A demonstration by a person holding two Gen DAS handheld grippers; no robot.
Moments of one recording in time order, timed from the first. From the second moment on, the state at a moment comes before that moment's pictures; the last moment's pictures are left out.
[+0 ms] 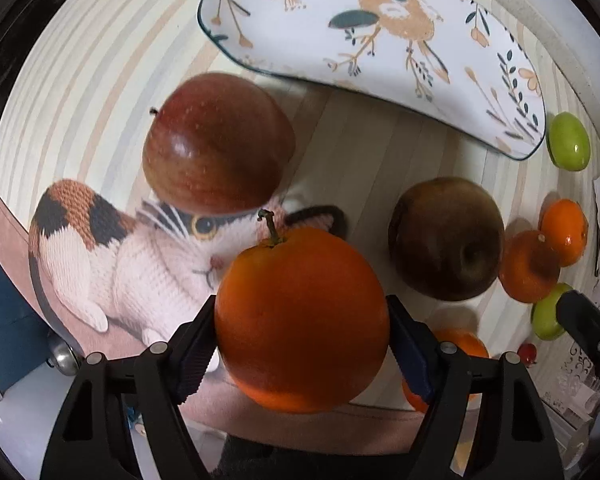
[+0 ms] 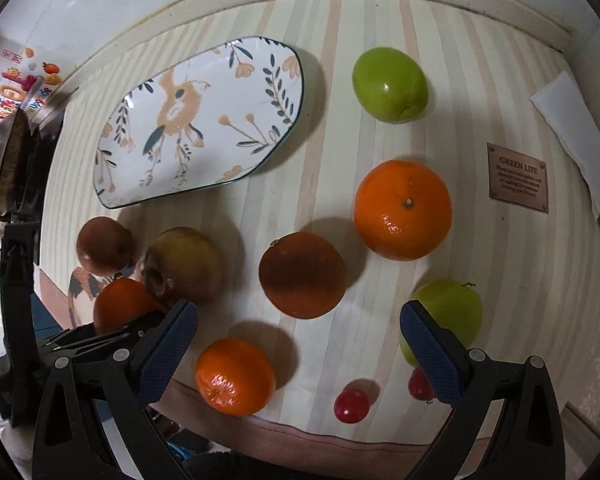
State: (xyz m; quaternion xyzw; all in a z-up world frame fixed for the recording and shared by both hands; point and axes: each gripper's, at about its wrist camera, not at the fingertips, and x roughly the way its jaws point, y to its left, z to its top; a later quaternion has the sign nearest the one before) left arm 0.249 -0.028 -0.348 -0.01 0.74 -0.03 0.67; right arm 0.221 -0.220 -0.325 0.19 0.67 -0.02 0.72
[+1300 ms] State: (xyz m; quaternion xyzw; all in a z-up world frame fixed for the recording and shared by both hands) left arm 0.334 -0.030 -0.228 -0.04 0.66 -0.10 0.75; right arm 0.306 -0.193 -0.285 0.20 0.61 0.04 0.77
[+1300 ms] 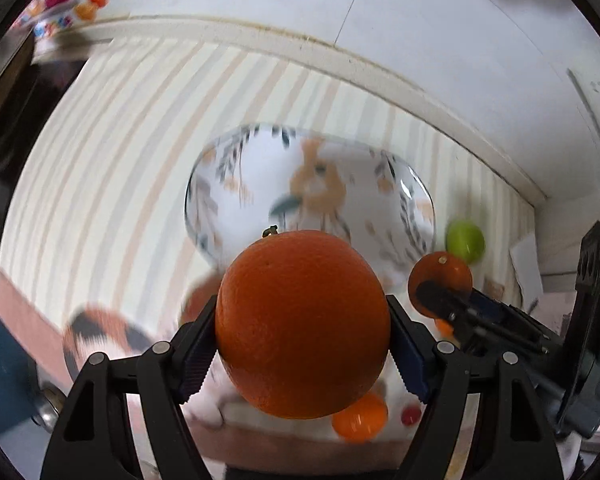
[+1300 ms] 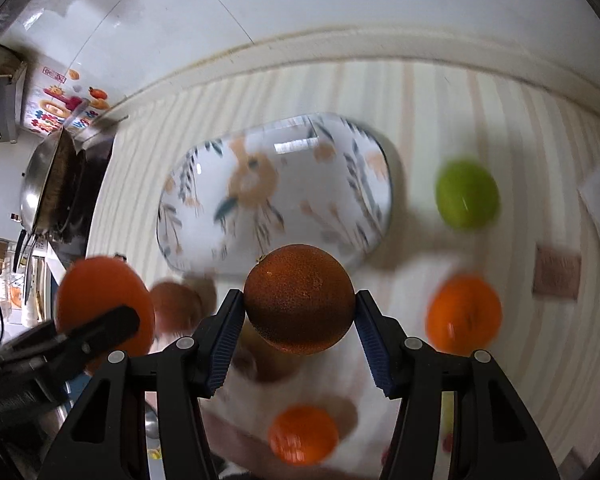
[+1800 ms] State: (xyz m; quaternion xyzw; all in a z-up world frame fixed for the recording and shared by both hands) left arm 0.444 -0.045 -0.317 -0.02 0.73 -0.08 0.68; right arm 0.420 -0.180 -0.349 0.15 0.64 0.05 0.75
